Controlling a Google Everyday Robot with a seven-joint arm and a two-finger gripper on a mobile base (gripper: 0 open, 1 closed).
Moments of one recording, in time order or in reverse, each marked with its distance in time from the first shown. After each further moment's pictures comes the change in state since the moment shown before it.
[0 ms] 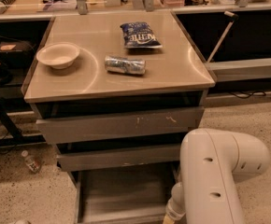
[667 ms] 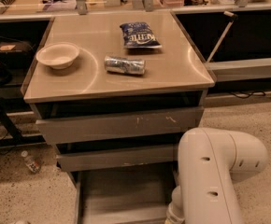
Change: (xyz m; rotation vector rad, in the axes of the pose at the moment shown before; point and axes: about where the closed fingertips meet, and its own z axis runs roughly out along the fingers) arm 0.009 0.008 0.001 -0.005 0.015 0.014
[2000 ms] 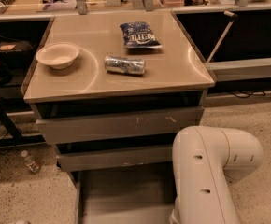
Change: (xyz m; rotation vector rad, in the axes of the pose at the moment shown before) arm 0.024 0.014 0.003 0.010 0.012 0.108
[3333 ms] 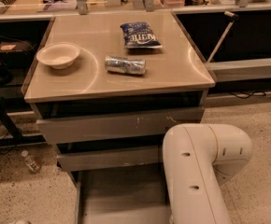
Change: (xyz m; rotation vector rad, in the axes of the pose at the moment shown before) arm 0.007 0.005 0.000 0.025 0.006 0.079
